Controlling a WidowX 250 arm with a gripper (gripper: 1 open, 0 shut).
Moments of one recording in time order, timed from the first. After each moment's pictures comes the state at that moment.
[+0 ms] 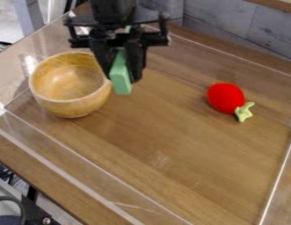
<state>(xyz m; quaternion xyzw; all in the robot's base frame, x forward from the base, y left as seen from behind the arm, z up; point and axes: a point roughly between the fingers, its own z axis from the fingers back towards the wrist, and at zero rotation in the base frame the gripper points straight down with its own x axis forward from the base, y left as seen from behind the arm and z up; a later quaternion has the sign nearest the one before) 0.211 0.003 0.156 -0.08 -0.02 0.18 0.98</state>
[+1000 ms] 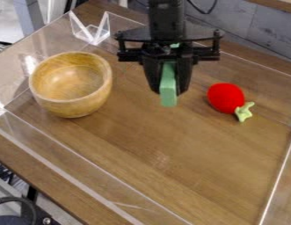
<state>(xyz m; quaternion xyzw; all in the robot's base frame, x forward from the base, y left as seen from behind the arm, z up) 0.232 -0.037 0.143 -0.05 -0.02 0.21 0.98</state>
